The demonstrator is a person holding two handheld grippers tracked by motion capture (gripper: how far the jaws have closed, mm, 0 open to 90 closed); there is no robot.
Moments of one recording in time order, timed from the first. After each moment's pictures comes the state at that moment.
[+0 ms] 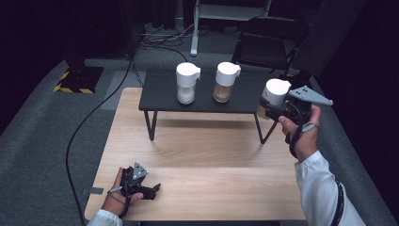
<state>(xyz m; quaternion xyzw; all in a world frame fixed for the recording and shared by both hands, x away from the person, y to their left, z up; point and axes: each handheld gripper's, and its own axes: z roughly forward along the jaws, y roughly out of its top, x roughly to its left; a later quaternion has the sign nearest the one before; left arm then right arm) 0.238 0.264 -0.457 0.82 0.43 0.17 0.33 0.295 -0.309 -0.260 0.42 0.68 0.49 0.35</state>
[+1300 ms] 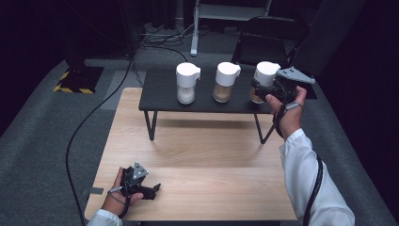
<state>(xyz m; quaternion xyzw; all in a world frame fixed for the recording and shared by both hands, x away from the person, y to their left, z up) 0.238 0.264 -0.457 0.82 0.43 0.17 0.33 0.353 -0.278 -0.260 0.44 0.66 0.49 0.36</state>
